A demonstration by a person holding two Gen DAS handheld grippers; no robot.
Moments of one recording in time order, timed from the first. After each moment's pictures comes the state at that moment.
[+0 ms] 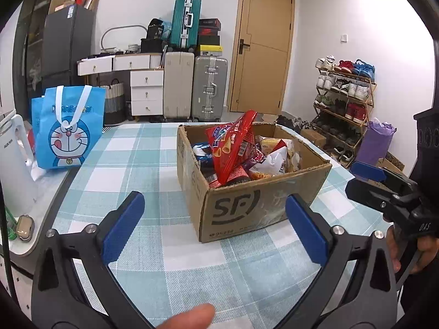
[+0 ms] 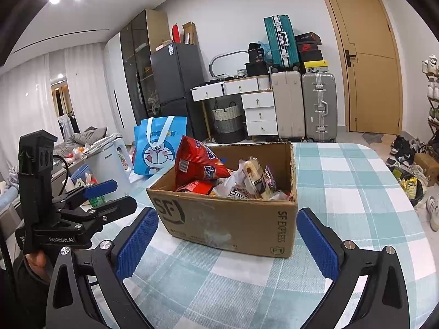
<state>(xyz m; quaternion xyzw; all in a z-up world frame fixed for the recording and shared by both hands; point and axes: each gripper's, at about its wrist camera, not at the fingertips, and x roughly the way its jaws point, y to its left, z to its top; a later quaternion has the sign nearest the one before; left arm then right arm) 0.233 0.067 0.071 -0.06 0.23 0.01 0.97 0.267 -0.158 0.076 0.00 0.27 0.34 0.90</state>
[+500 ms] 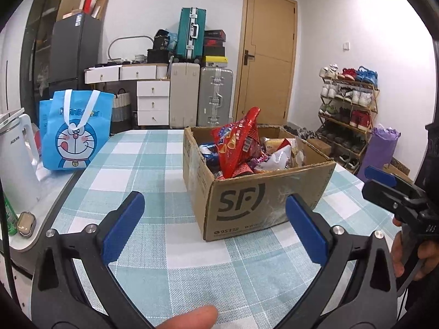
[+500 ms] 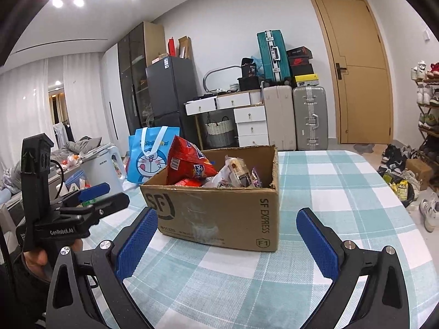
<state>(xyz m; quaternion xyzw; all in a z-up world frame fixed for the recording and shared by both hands) 0.220 0.061 0.057 -0.06 0.20 0.03 0.98 0.250 -0.180 0.064 0.01 0.23 0.32 0.92</state>
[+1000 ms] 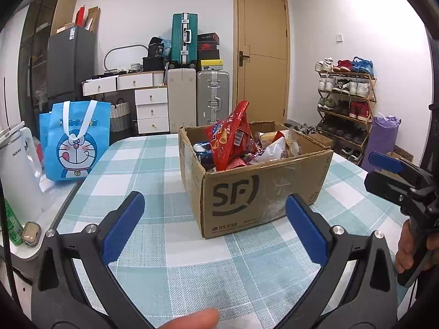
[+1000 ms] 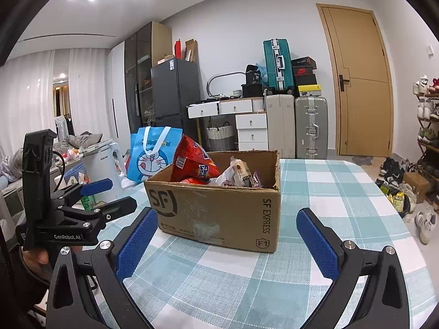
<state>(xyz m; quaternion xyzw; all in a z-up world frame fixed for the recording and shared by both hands) 0.215 0.044 0.049 -0.02 0.19 0.03 0.98 0.235 -0.176 0.061 -0.02 0.20 0.33 0.92</state>
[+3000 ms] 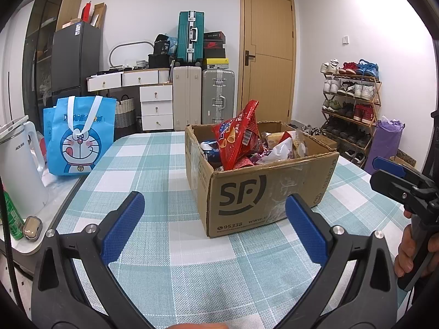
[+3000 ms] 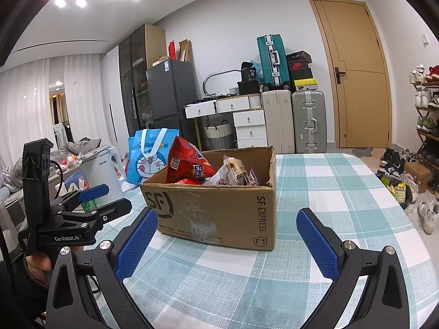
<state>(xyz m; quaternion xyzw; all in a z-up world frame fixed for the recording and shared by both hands) 0.216 0.051 0.049 -0.03 0.20 0.04 0.98 0.242 -0.182 0.058 0.00 0.21 0.32 0.92</state>
